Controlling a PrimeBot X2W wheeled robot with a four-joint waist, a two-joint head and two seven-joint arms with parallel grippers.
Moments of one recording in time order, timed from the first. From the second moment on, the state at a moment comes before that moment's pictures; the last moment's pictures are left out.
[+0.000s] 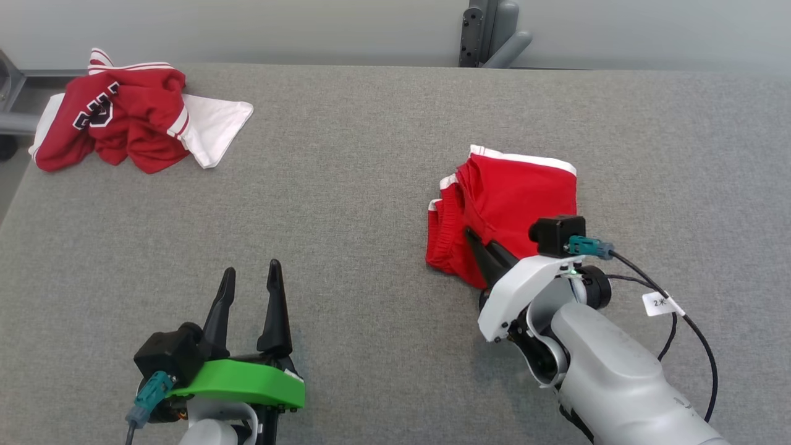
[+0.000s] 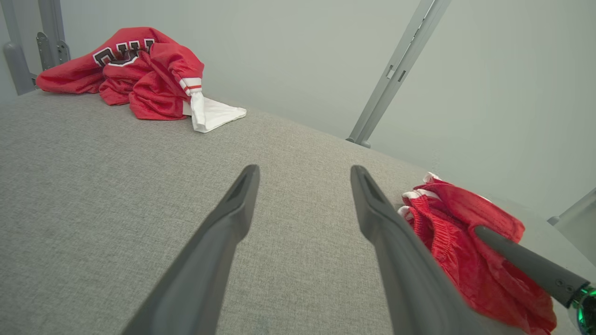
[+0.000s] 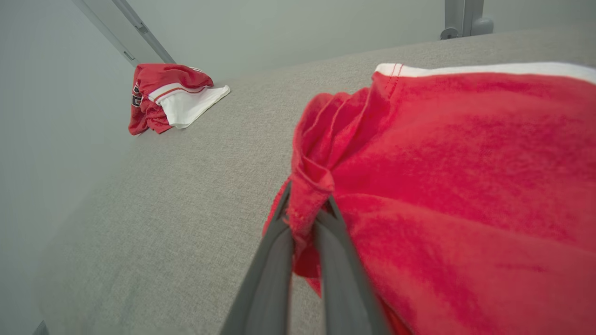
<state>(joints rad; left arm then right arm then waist) -0.10 0.11 -0.31 0.15 -0.57 0.09 -0.26 -0.60 -0.06 0.57 0.78 0.70 0.13 -0.18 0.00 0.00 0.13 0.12</state>
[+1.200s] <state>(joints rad) -0.09 0.10 -0.29 0.16 -0.56 0.08 -0.26 -0.54 -0.06 0.45 0.64 0.47 0.13 -0.26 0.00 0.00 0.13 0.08</state>
